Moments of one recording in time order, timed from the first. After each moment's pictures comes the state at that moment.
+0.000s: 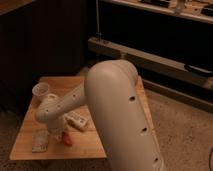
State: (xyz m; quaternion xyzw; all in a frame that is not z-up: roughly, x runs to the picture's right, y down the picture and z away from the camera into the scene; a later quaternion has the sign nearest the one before) arm -0.249 0.251 0.794 -0.35 0.09 0.30 0.89
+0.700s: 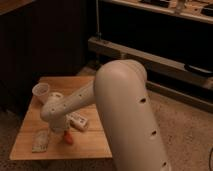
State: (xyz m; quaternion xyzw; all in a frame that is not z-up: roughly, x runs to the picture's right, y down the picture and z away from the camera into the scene) arm -0.241 0.241 0.794 -0.35 0.06 0.30 0.89
